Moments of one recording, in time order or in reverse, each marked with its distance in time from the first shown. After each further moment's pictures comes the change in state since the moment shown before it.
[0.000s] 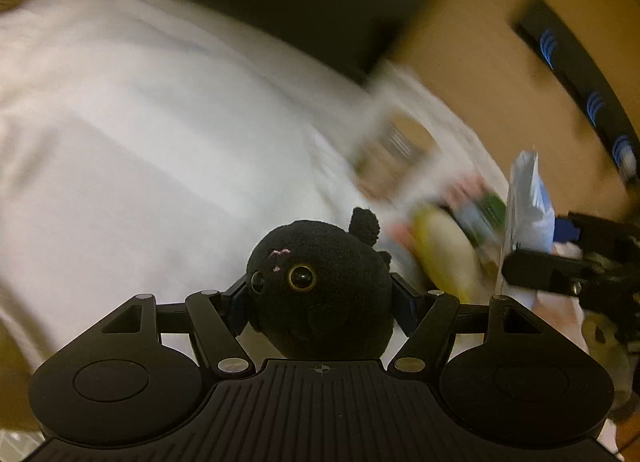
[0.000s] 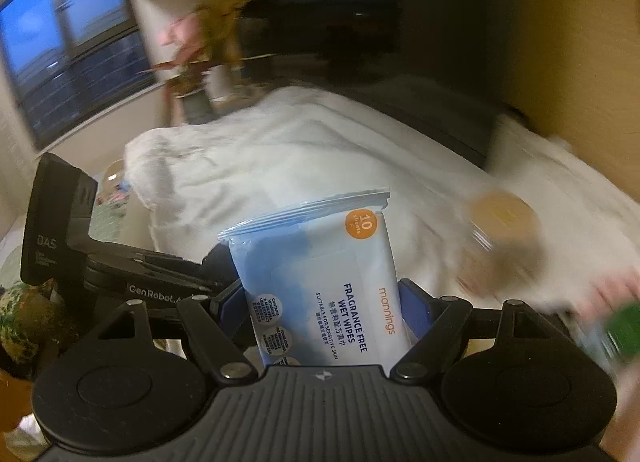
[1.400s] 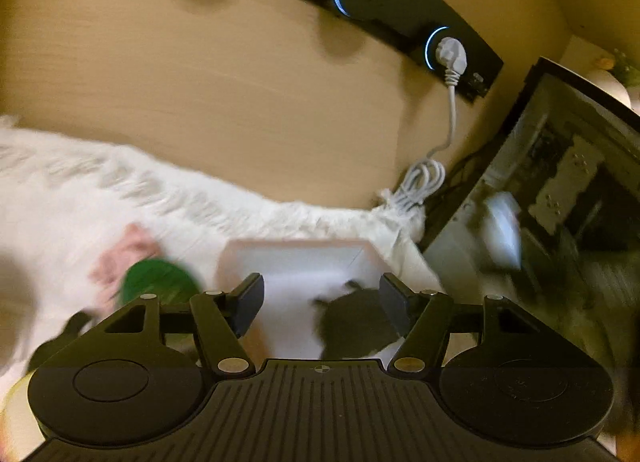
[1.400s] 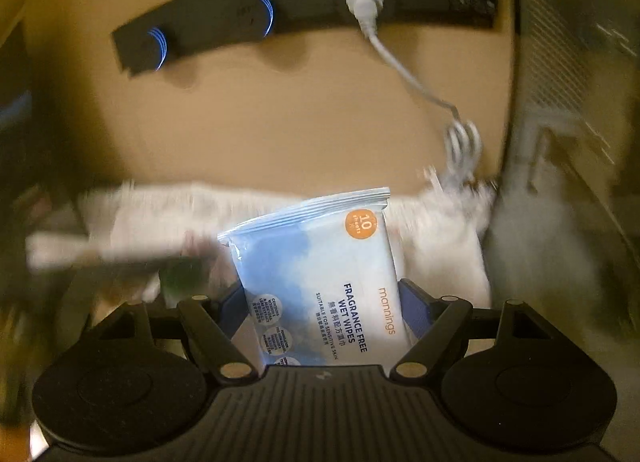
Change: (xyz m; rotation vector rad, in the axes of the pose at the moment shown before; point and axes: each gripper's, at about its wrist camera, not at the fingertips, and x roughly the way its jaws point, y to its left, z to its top) left arm 0.145 -0.271 0.045 0.425 -0.017 -0.392; right arm -0.181 -0.217 -0.081 0.589 -0.201 -0.644
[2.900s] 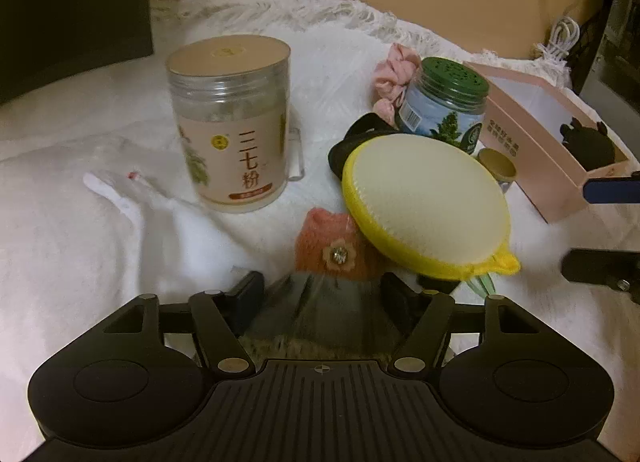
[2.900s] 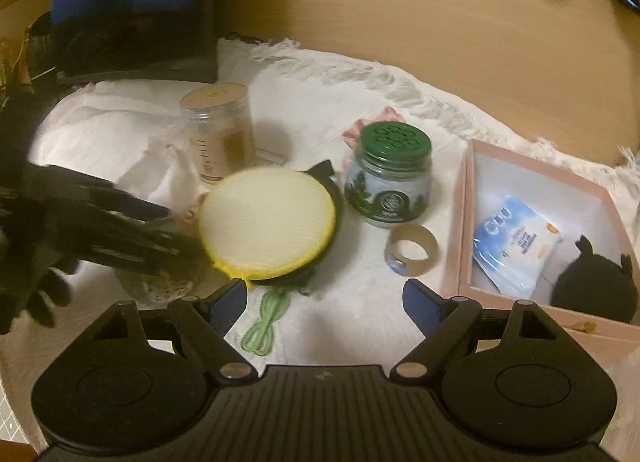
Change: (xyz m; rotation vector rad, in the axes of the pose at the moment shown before) left arm -0.068 0.153 -0.103 0.151 0.209 0.351; right arm 0.051 0.181 -0.154 -0.367 0.088 0.143
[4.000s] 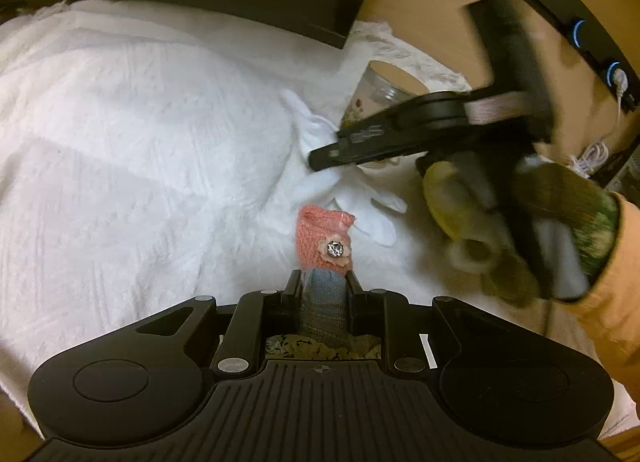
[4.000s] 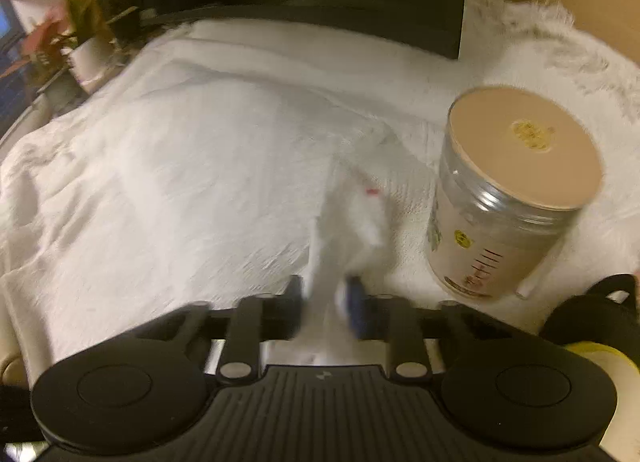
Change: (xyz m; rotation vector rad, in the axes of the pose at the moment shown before) left arm -0.130 0.057 -0.091 -0.416 -0.080 0.037; right arm 0.136 0.150 0.108 -0.132 0.217 0.360
